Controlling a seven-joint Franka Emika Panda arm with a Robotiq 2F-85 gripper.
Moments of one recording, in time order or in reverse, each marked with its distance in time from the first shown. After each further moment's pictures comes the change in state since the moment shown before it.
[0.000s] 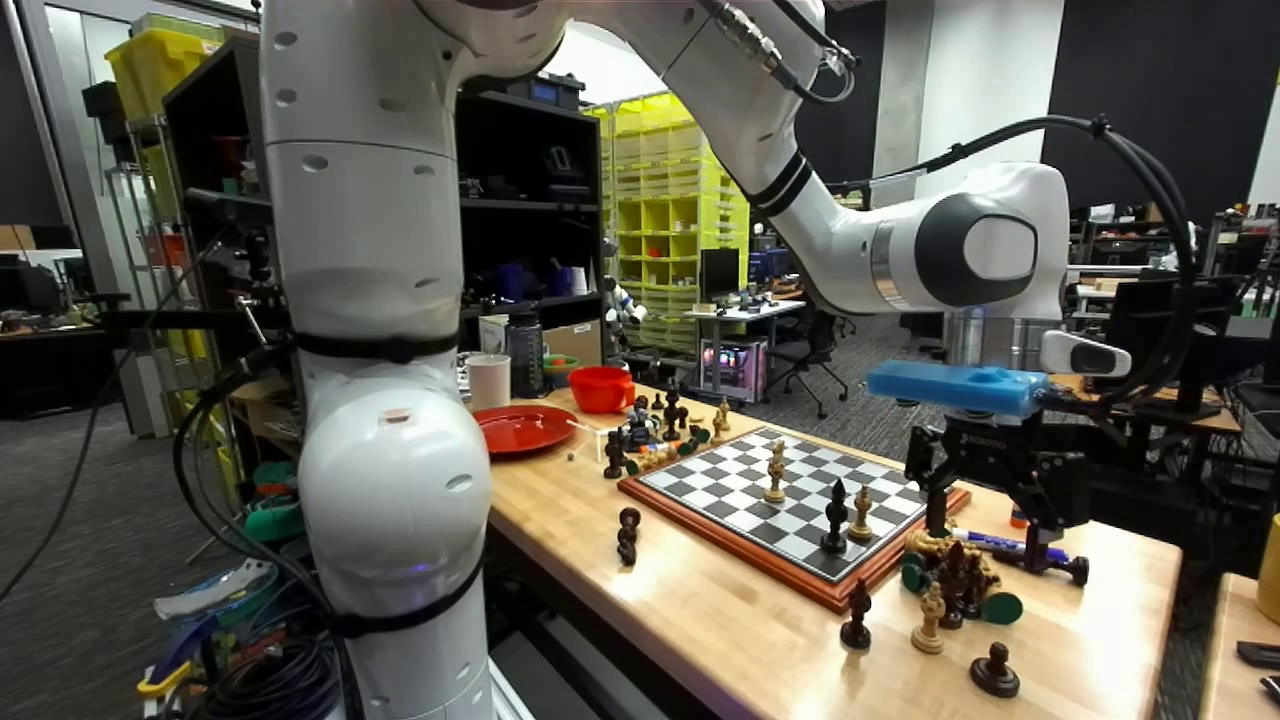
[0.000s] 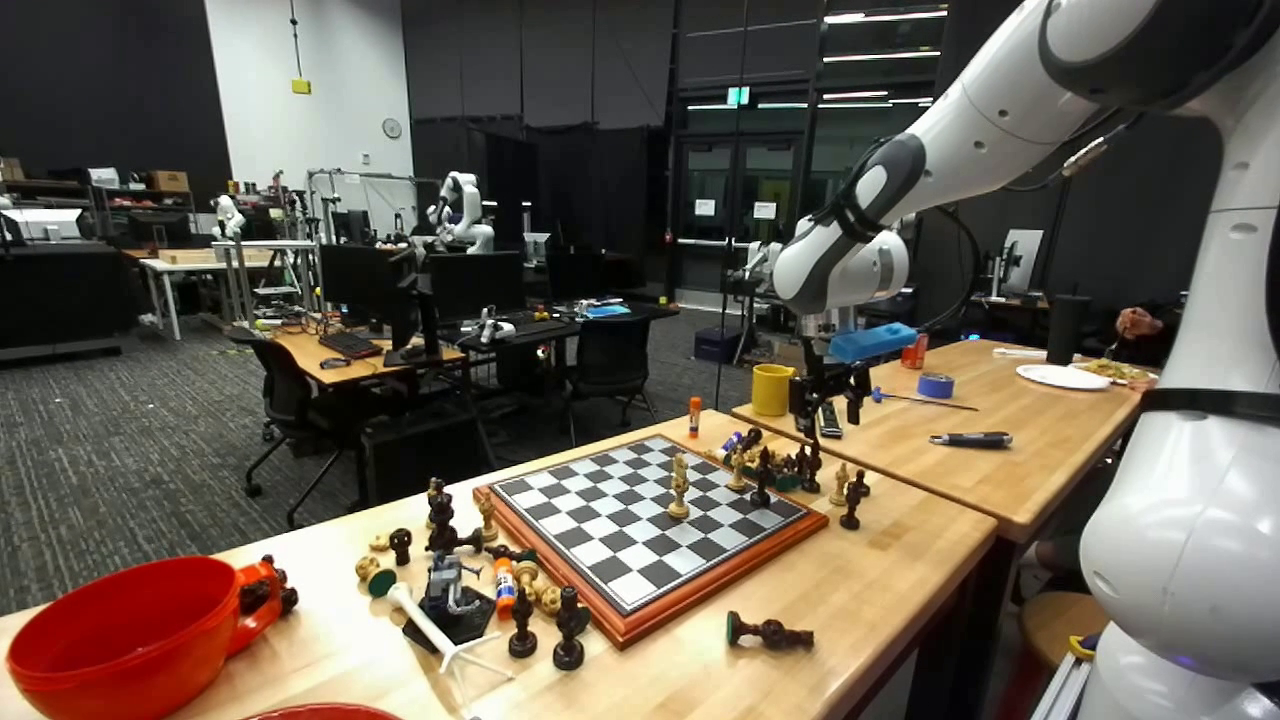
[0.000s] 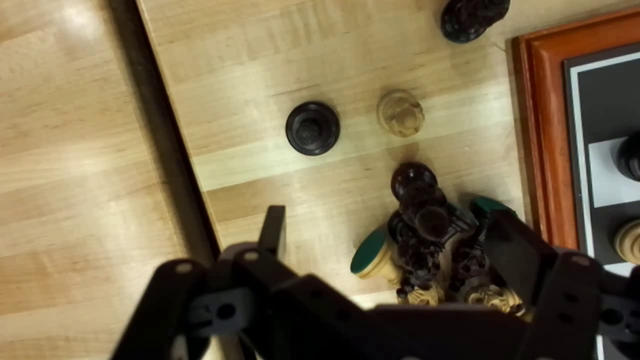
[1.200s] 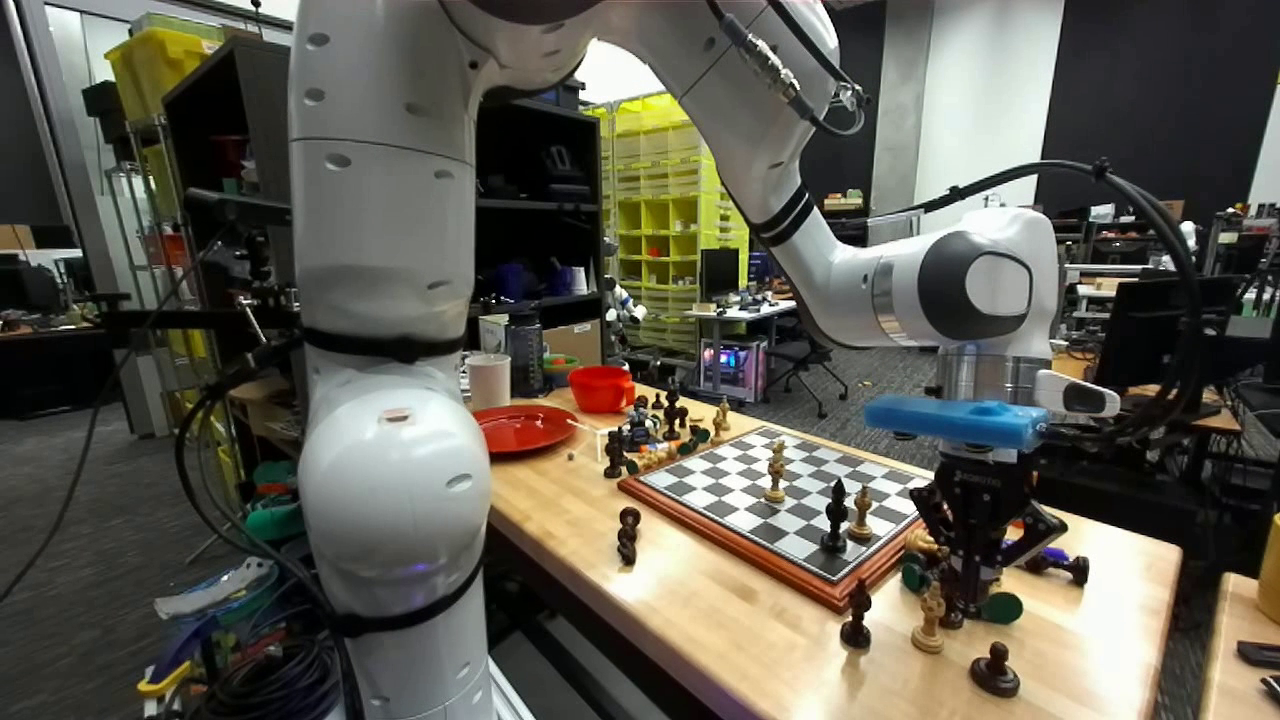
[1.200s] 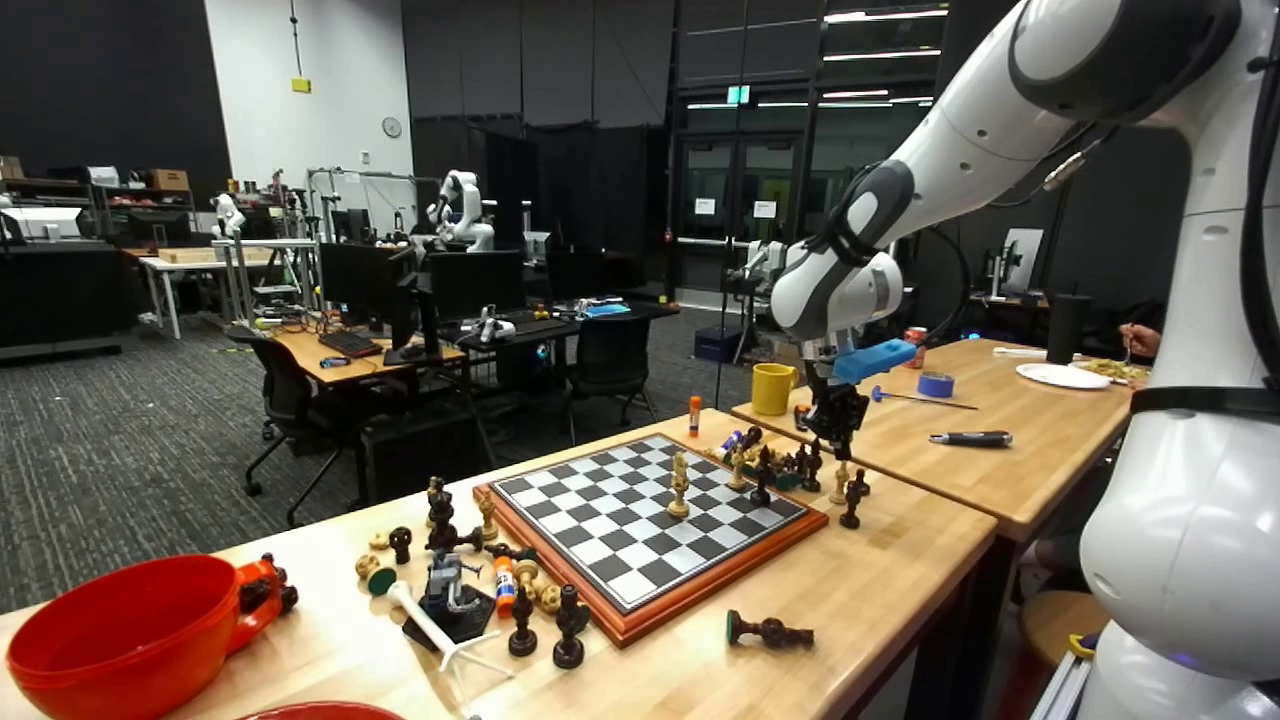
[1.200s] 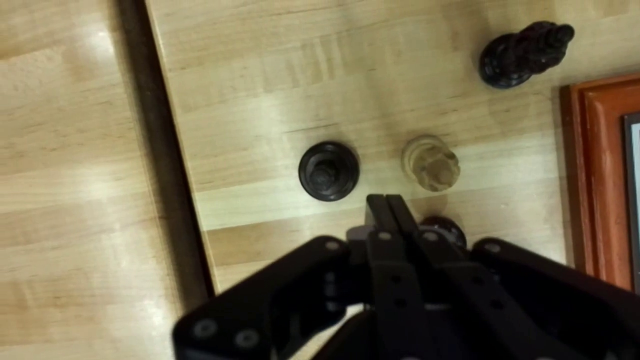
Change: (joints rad) arm -0.001 0.061 0.000 -0.014 -0.071 -0.001 -0.004
